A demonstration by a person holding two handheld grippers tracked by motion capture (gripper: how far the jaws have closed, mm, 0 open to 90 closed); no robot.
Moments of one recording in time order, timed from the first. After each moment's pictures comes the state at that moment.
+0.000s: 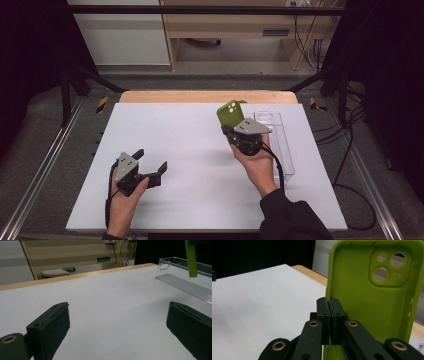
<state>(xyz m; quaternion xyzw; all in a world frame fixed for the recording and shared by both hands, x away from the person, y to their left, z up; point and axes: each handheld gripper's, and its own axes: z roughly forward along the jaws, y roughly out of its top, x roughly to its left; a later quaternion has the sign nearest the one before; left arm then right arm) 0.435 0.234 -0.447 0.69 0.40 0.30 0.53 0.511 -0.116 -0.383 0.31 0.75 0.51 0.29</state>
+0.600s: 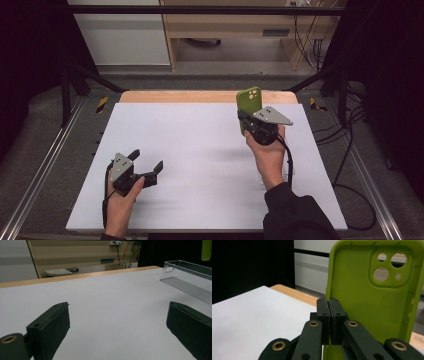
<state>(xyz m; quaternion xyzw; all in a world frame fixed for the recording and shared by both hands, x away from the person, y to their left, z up) 0.435 0.245 -0.449 0.67 0.41 0.30 0.53 0.518 -0.148 -0.358 0.37 0.68 0.54 0.33</state>
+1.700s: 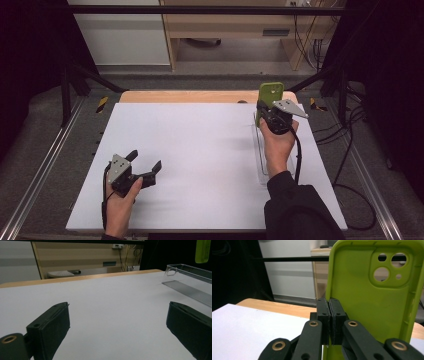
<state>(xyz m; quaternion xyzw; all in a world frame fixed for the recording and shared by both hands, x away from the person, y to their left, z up) 0.433 0.248 -0.451 0.66 0.42 0.31 0.54 0.556 -0.190 -0.371 0.47 0.61 0.53 0.35</state>
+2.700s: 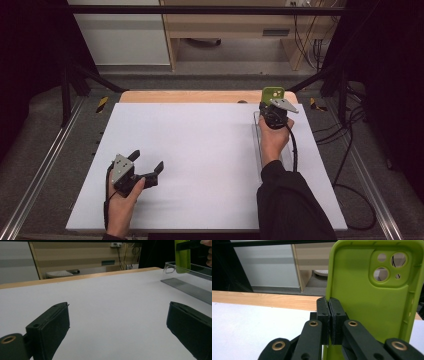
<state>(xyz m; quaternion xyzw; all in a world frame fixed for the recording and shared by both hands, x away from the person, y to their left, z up) 0.434 0.243 -0.453 0.67 0.41 0.31 0.54 0.610 -0.199 -0.419 0.53 0.60 0.48 0.36</state>
